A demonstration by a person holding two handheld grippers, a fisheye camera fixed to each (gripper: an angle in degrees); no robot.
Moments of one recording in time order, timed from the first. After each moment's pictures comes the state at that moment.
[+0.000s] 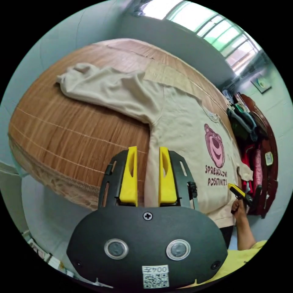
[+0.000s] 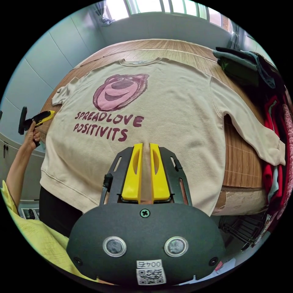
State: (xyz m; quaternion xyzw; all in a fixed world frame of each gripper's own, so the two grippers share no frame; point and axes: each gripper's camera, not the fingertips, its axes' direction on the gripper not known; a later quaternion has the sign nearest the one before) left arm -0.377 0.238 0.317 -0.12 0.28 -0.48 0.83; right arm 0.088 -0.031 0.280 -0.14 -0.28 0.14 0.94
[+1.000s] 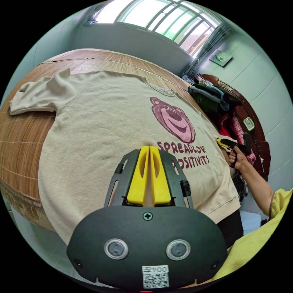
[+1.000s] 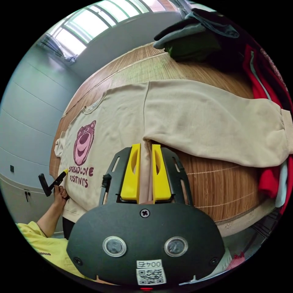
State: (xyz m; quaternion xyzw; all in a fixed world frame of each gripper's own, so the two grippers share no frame) left arm -0.200 0.160 0.283 -0.03 0.37 -0.40 0.84; right arm 0.271 -0.009 0.369 -0.13 -0.33 0.31 0.88
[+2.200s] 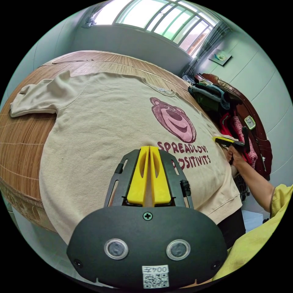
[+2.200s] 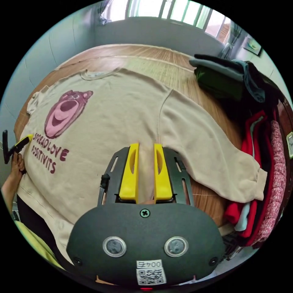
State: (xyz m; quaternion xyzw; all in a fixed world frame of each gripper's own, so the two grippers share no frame) left arm -0.179 0.154 0.272 -0.03 0.37 -0.39 0.84; right arm 0.157 -0.053 0.344 -0.12 -0.18 0.13 0.97
